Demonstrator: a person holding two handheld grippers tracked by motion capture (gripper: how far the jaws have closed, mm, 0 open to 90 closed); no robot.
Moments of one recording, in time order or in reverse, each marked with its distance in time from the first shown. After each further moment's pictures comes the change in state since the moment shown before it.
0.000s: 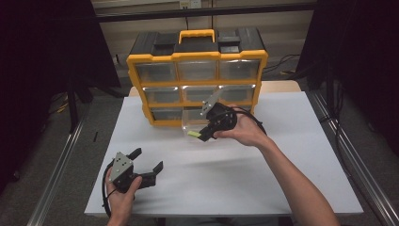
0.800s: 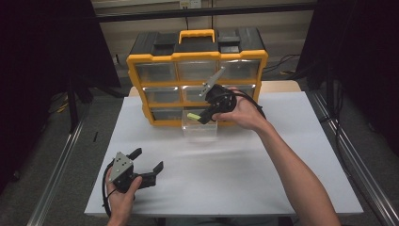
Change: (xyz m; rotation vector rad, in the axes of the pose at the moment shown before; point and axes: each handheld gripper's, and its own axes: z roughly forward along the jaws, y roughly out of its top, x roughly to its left) left arm 0.000 0.000 0.000 0.000 -0.003 0.000; right arm -0.029 0.025 -0.023 0.002 -0.067 0.020
